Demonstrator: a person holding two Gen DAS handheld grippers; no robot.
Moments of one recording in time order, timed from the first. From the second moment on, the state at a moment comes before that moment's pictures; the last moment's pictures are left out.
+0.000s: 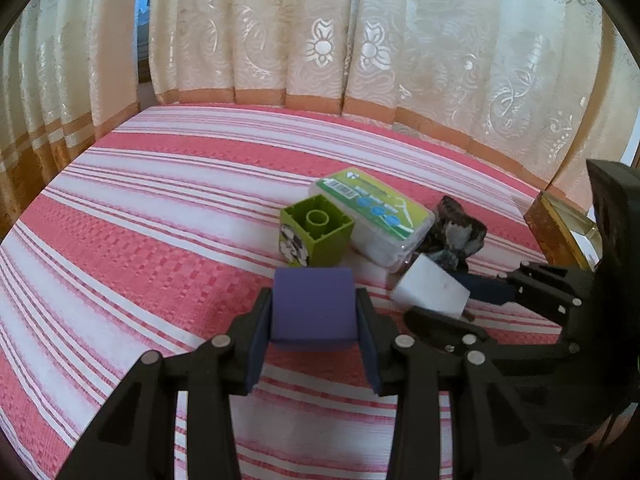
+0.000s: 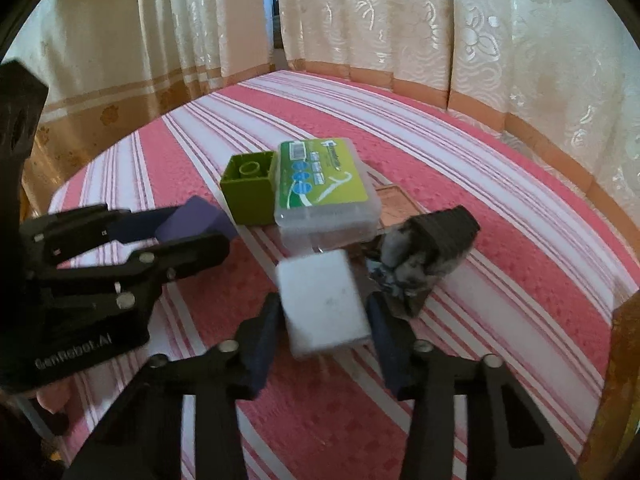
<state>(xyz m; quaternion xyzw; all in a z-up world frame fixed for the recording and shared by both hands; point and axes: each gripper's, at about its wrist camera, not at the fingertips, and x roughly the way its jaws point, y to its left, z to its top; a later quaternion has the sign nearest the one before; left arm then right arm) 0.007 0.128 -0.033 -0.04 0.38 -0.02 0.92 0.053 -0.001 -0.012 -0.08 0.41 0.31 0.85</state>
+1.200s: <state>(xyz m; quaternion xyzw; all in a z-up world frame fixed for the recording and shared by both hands) -0.003 0.051 -0.016 -0.03 0.29 -0.06 0.96 0.011 -0.135 0.021 0.07 0.32 0.21 0.92</state>
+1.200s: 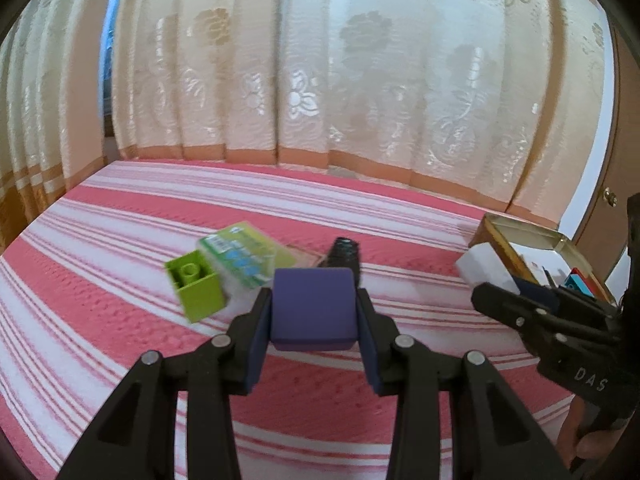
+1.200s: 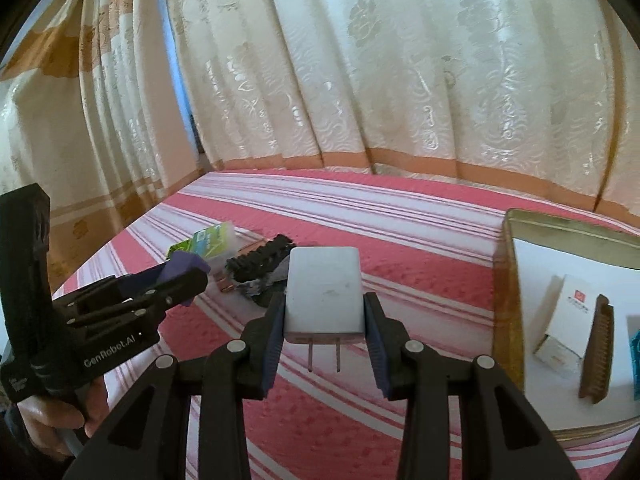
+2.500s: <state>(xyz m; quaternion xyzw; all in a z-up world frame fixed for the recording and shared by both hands) 0.011 -0.068 -0.012 0.03 0.26 -0.12 0.96 0.007 -0.236 0.030 0.11 0.27 0.10 0.95</state>
